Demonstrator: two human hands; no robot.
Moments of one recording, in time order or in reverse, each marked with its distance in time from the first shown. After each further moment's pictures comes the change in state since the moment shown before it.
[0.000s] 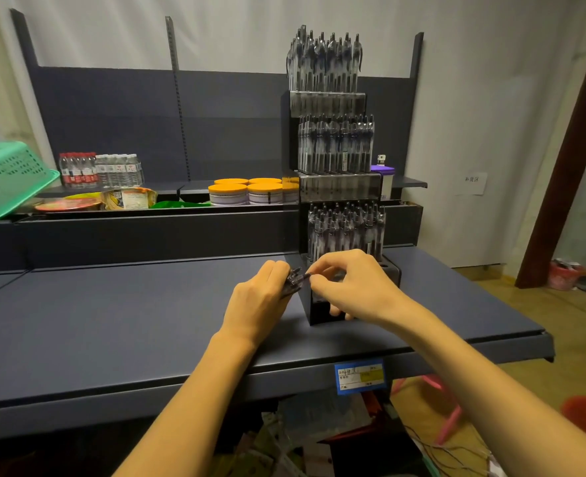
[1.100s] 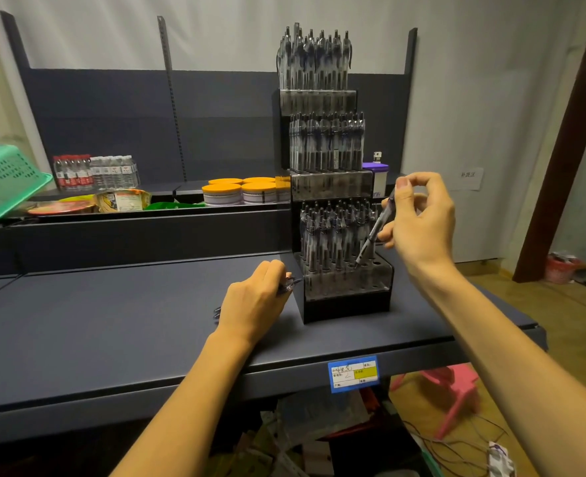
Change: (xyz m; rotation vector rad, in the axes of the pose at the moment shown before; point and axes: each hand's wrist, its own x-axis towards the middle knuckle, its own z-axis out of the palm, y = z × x) left_hand 0.001 0.005 0.001 0.073 -0.040 -0.041; right_hand 0.020 0.013 -0.058 0.345 0.802 -0.115
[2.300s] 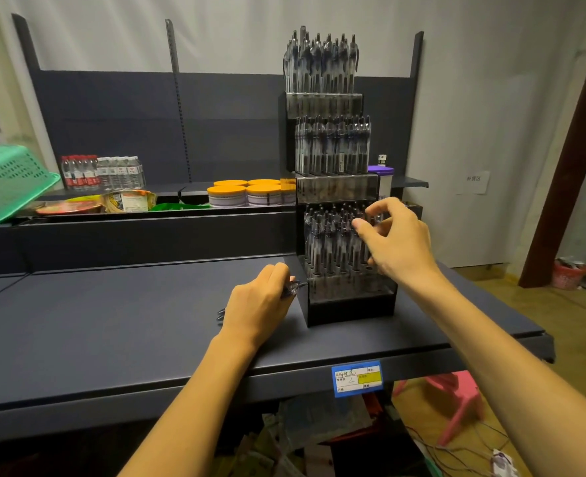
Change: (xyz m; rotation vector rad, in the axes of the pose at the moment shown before) left_hand 0.000 0.000 0.000 0.006 -0.024 -0.021; right_hand -0.004 0.015 0.010 -0.396 -0.276 0.011
